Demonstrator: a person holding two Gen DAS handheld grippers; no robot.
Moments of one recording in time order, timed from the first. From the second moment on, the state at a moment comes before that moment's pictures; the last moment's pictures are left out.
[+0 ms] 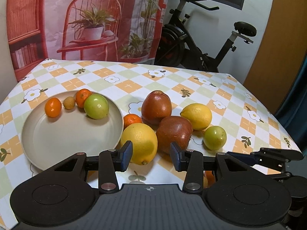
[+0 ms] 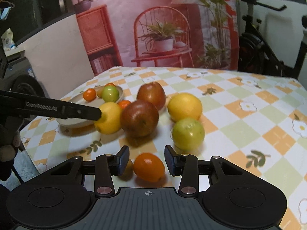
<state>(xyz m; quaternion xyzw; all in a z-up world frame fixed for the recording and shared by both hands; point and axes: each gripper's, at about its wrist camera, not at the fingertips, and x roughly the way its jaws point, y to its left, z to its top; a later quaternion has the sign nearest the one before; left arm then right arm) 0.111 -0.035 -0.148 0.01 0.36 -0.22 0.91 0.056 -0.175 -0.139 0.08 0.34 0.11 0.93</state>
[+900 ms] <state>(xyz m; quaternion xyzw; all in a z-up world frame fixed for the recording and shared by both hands) 0.107 -0.064 -0.165 0.03 0.40 -0.32 0.86 0.063 -0.210 -0.156 0.09 0.35 0.12 0.92</state>
